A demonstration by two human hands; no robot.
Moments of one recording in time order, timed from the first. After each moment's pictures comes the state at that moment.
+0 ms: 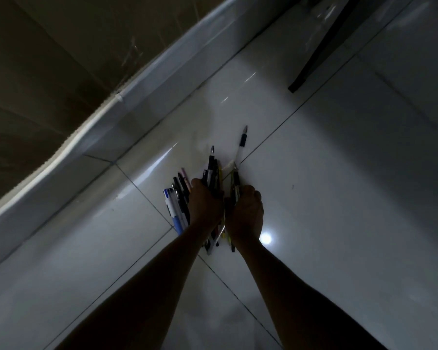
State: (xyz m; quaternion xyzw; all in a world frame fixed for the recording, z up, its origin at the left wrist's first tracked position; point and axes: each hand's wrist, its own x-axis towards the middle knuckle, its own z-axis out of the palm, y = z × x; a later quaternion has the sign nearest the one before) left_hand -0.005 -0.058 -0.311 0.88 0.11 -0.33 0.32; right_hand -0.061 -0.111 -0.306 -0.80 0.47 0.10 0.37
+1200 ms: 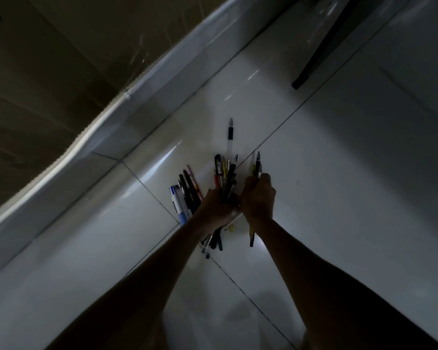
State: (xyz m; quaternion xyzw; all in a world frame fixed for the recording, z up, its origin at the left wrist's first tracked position) left_hand -0.008 -0.048 -0.279 0.76 -0.01 -0.51 0.39; right_hand -0.048 -0.134 -0.314 -0.70 0.53 0.03 0.48
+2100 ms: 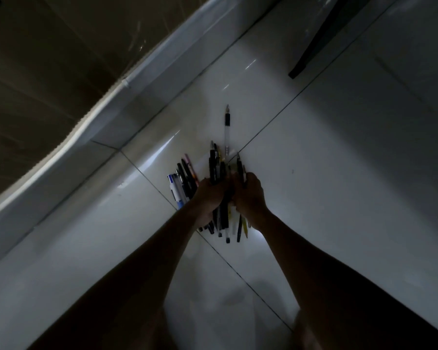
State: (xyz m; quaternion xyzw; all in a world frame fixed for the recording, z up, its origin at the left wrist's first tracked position) left_hand -0.010 -0.046 -0.282 0.67 0.18 -0.50 0.52; right_hand -0.064 -0.126 -0.314 -0.64 0.48 0.14 0.58
